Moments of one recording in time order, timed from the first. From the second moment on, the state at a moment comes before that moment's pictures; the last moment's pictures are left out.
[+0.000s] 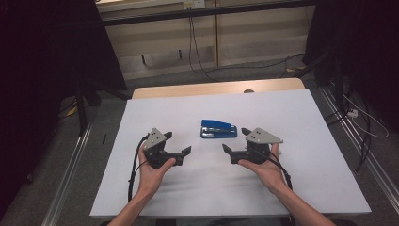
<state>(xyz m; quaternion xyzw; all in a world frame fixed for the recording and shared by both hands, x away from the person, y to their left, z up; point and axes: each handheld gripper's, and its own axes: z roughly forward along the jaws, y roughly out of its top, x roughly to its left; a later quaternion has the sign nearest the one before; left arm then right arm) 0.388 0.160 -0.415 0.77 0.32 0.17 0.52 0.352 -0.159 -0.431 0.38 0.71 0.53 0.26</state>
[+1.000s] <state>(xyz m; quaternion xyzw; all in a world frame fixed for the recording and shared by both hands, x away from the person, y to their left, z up) 0.460 0.132 -0.431 0.78 0.33 0.18 0.50 0.403 -0.130 -0.437 0.37 0.73 0.53 0.24</state>
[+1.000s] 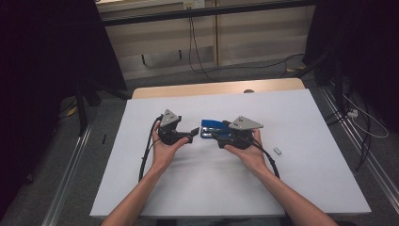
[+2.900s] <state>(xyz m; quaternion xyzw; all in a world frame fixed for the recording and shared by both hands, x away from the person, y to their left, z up) 0.482 0.103 -0.453 0.82 0.32 0.13 0.46 0.441 -0.091 -0.458 0.36 0.80 0.44 0.19</state>
